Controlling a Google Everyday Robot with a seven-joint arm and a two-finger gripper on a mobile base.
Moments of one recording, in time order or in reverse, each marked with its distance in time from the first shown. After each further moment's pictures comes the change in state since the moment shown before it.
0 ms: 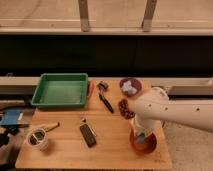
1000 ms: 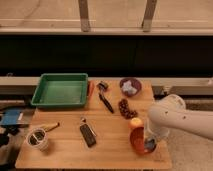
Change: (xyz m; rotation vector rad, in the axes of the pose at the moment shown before) arm 0.002 -0.052 0.001 -0.032 -0.011 0.105
